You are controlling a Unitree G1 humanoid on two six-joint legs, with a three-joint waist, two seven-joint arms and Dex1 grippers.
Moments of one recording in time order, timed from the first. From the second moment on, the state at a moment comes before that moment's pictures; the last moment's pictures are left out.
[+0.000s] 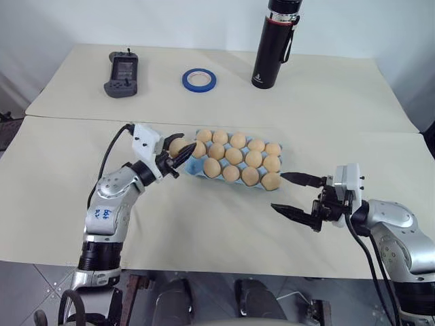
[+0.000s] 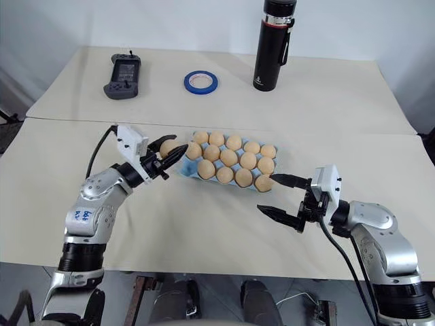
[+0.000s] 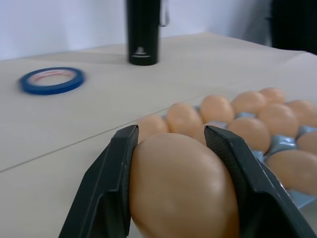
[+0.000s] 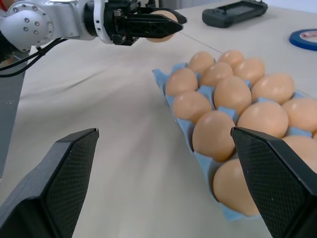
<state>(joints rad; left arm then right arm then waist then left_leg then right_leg) -0.47 0.36 0.04 0.00 -0.31 0.32 -0.58 -0.09 -0.66 -0.14 -0.26 0.62 0.28 1.07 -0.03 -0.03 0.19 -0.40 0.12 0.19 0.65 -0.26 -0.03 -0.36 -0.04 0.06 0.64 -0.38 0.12</state>
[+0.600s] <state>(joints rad) -0.48 0.40 0.07 0.04 -0.31 0.31 -0.63 -0.07 -0.65 -0.15 -0.28 0.61 0.28 1.03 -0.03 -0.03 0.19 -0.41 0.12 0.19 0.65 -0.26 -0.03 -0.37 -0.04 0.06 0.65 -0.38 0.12</state>
